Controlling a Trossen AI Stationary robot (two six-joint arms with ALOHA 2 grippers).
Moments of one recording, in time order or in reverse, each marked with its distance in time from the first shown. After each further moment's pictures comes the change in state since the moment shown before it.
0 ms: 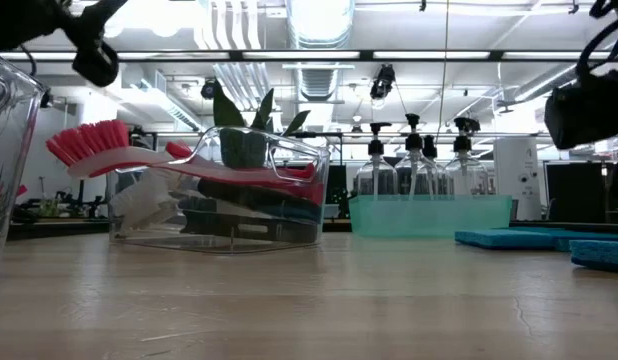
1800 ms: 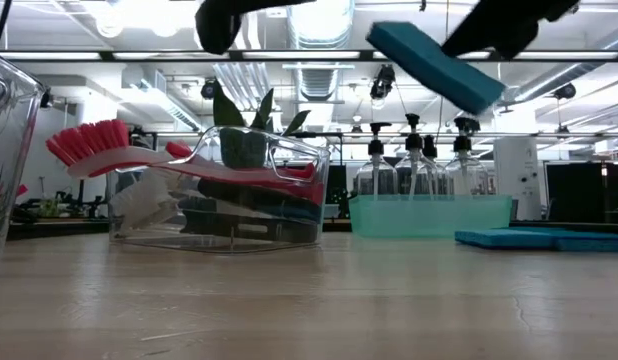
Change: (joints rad) left arm 0.004 1.145 0.888 -0.294 -0.230 -0.211; right arm 0.011 -0.011 0.342 -0.013 0.712 -0.642
